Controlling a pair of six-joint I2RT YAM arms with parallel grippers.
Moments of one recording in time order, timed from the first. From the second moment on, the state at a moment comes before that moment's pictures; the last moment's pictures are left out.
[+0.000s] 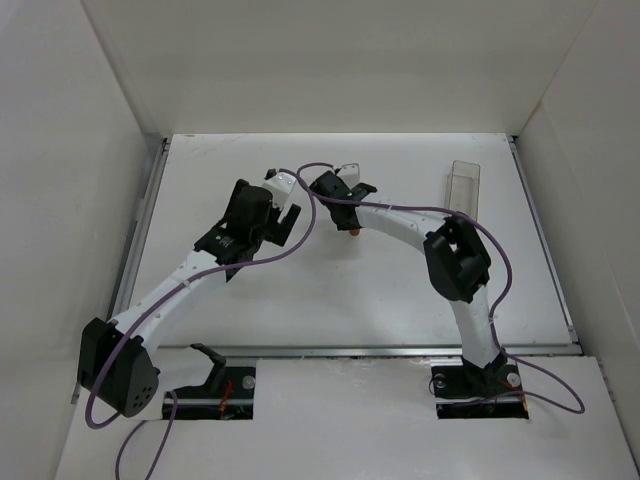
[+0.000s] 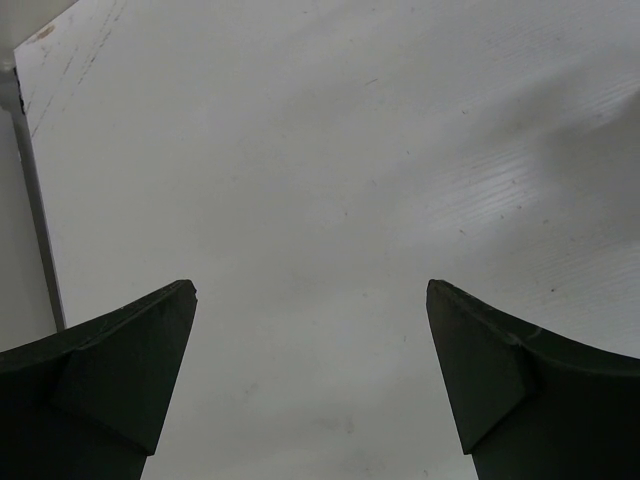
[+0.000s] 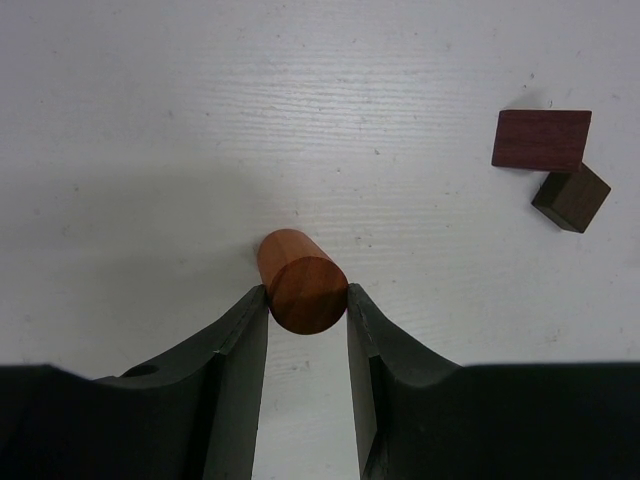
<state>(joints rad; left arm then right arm) -0.54 1.19 0.92 -0.30 -0.35 0.17 0.74 2.13 1.74 -0.73 0.63 0.54</state>
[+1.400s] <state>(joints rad) -0.53 1.19 0.92 -0.28 -0.33 0.20 0.21 1.87 1.50 -0.60 0.13 0.47</state>
